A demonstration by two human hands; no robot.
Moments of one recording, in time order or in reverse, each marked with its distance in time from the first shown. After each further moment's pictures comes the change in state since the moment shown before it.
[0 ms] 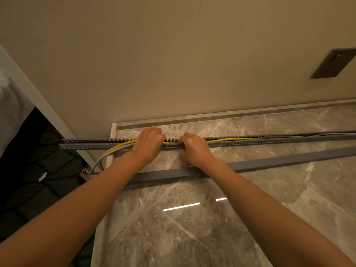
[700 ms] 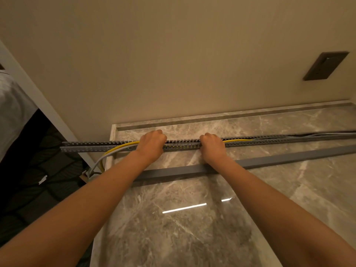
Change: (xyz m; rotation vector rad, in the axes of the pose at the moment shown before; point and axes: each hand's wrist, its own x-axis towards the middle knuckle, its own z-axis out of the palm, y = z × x) left_hand 0.004 0.014 0.005 -0.056 -0.160 -0.110; right_hand -0.017 0.033 -0.019 -0.214 -0.059 0.220
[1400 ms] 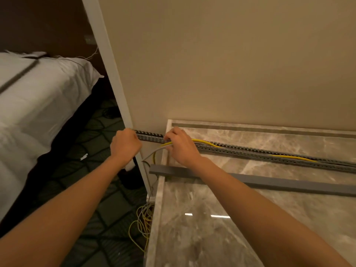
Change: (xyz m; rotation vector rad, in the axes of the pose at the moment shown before) left_hand -0.106 -0.158 0.004 -0.479 0.240 -0.827; right_hand 0.012 -0.205 0.005 0.361 0.007 -0.524
